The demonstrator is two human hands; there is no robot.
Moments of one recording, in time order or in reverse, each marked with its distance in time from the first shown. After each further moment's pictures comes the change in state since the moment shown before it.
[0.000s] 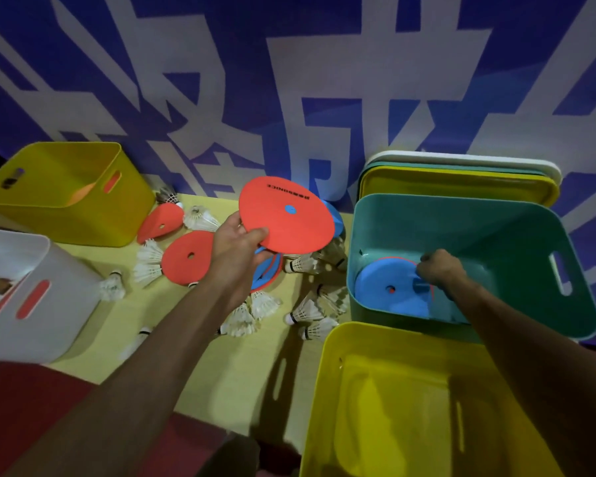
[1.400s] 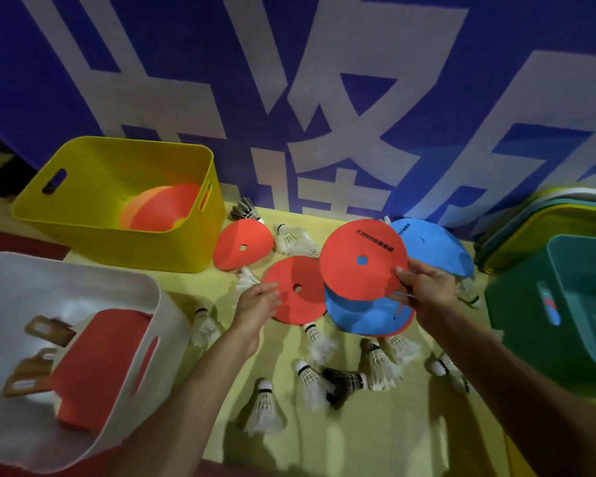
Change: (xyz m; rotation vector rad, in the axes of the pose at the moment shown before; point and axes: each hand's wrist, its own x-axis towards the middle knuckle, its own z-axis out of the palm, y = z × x) left_hand 0.174 -0.055 -0.292 0.190 -0.037 -0.351; right_hand -0.080 -0.306 0.178 1.162 0.074 0.109
